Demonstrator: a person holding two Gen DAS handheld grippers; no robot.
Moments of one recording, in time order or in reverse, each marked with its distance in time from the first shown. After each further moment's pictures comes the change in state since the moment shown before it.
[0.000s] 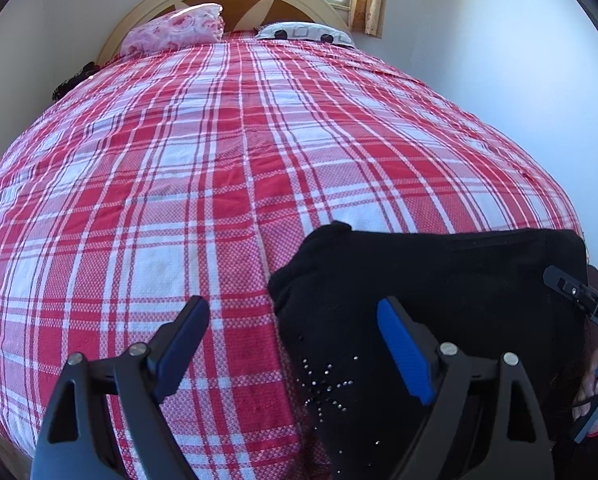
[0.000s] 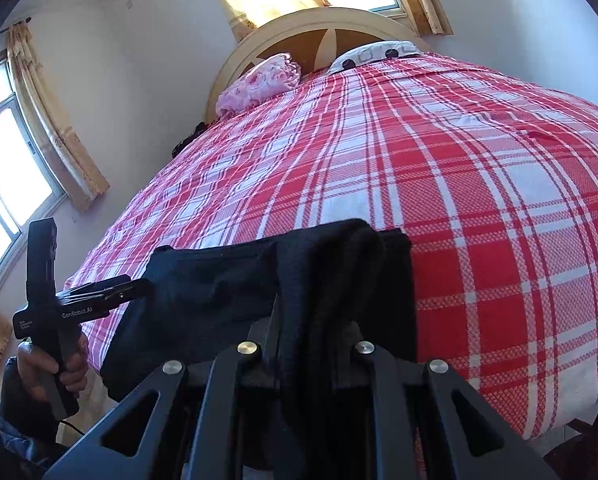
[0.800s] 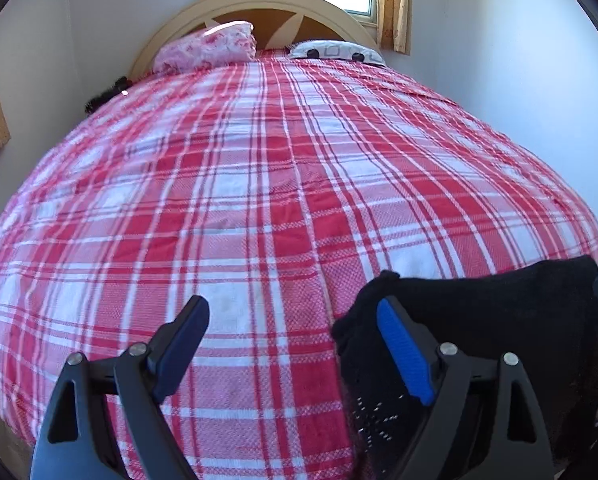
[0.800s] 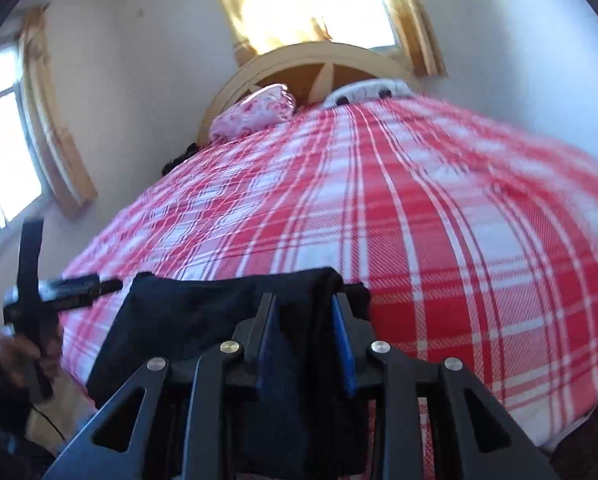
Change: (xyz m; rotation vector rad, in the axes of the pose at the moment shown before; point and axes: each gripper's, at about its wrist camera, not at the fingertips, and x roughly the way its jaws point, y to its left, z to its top) left arm -0.009 0.029 0.021 -0.033 -0.058 0.097; right arm -0.027 0.018 0.008 -0.141 -0.129 -0.087
